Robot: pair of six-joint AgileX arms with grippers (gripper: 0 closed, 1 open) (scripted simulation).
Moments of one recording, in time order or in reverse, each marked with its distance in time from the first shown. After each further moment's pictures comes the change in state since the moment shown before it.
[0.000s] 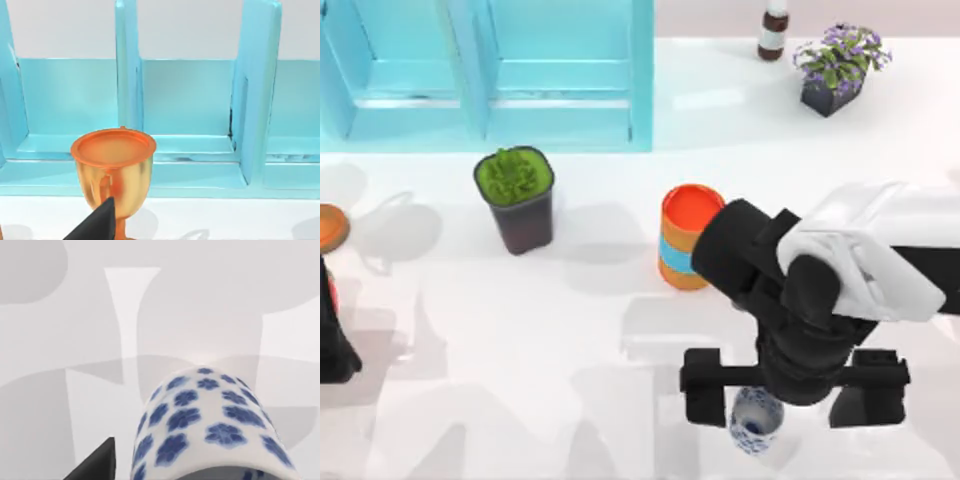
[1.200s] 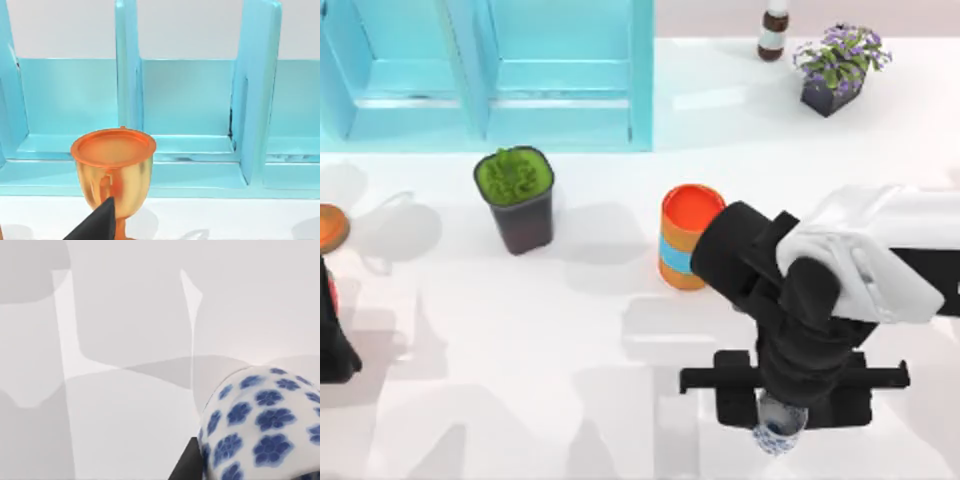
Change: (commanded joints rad) left arm 0.000 0.000 0.000 0.000 0.000 0.000; right arm 0.000 0.000 0.000 0.000 0.000 0.000
